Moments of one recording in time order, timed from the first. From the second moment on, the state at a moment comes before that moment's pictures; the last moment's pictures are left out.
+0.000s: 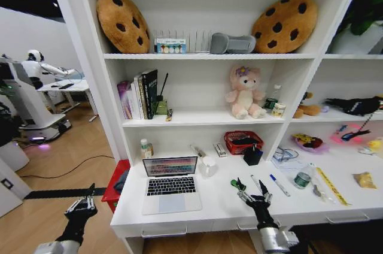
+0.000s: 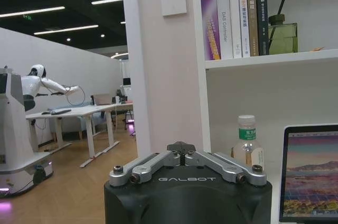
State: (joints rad) left arm 1.92 -1.41 -0.92 -2.29 -0.31 -0.02 0.02; right arm -1.72 1.31 0.60 2.00 0.38 0.34 0.04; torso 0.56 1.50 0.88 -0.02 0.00
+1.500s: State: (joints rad) left arm 1.34 -0.37 -0.51 -2.03 -0.54 0.08 0.13; right arm -1.72 1.35 0.67 1.91 0.35 0.39 0.04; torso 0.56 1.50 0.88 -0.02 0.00
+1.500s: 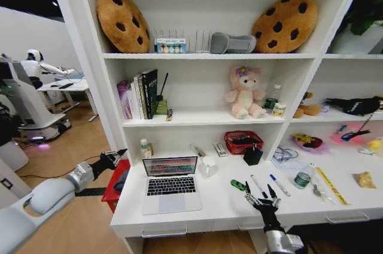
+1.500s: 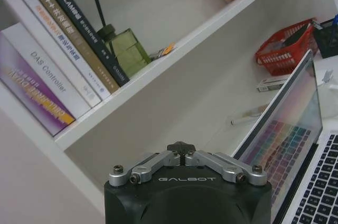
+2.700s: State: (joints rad) left arm 0.51 -0.46 0.35 -1.93 -0.48 0.22 0.24; right arm -1.68 1.40 0.68 1.86 0.34 0.40 0.05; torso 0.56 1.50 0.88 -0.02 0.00
